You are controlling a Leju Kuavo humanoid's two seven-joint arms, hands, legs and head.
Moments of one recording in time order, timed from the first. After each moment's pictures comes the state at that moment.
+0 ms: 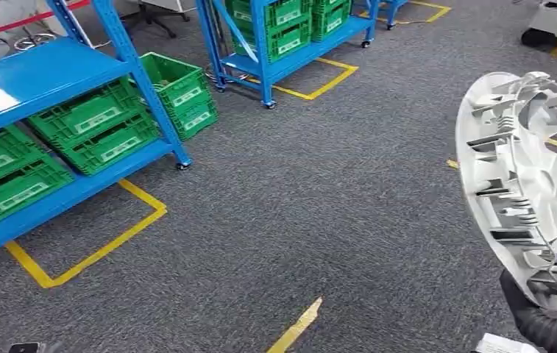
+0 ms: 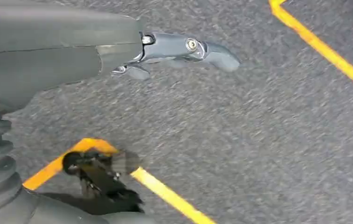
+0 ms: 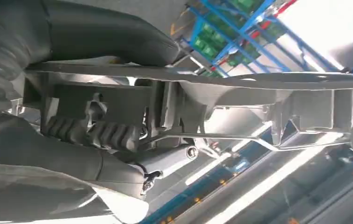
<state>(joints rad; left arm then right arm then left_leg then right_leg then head) 0.29 -0.35 0.65 -1.28 -0.60 -0.26 -0.28 0.56 -0.11 0.01 -2.24 0.76 -0.69 -0.23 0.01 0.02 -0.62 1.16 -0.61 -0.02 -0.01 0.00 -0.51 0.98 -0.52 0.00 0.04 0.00</state>
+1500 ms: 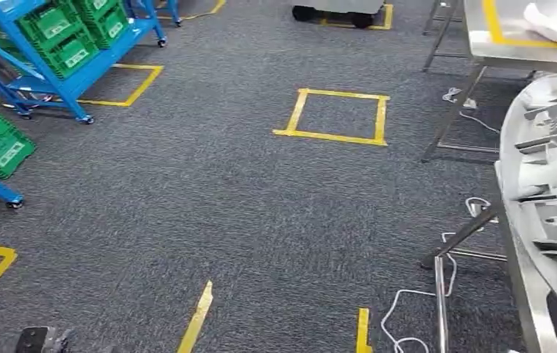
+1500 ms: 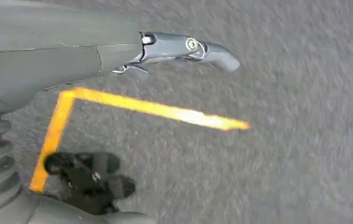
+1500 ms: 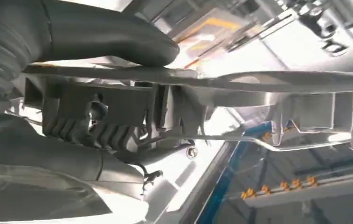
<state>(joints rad) 0.25 -0.30 0.53 -1.24 -0.52 -0.27 -0.22 0.71 0.12 -0.15 -2.45 0.90 -0.60 -0.25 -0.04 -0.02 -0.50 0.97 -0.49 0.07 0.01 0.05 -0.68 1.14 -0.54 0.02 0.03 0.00</state>
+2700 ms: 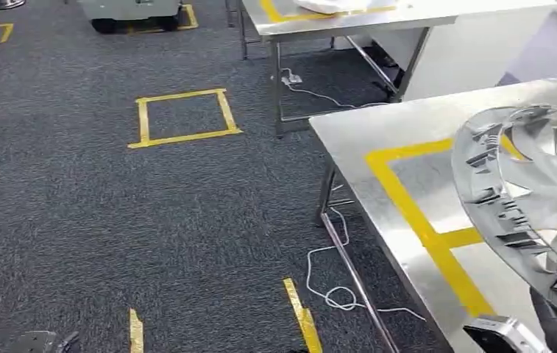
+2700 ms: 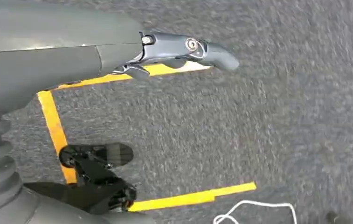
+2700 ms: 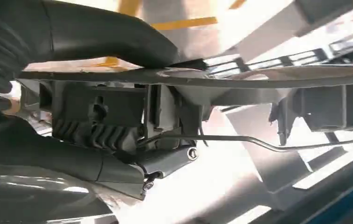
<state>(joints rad) 0.28 -0.27 0.48 -1.23 -0.45 -0.25 -0.19 0.68 0.08 -0.13 -2.45 1.10 -0.39 0.02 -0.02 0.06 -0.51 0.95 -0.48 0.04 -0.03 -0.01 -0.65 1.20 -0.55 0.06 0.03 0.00</state>
